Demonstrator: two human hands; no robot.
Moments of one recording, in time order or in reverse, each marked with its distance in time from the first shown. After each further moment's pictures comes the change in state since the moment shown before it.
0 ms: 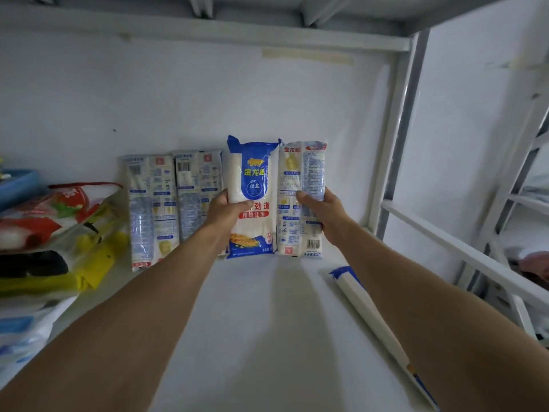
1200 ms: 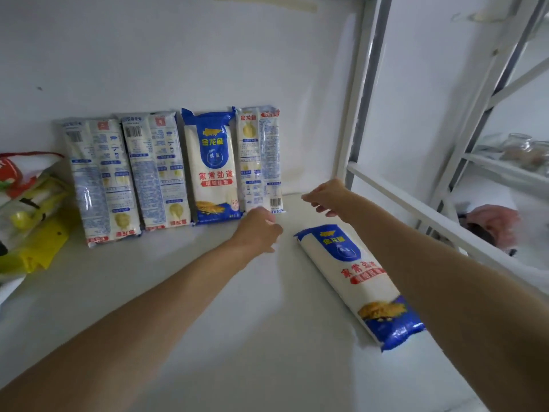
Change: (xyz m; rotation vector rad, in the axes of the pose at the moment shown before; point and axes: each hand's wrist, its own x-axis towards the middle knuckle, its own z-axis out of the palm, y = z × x) left_hand -0.091 -0.031 0.085 0.497 -0.304 -0.110; right_hand -0.030 -0.003 -0.074 -0.719 0.122 0.304
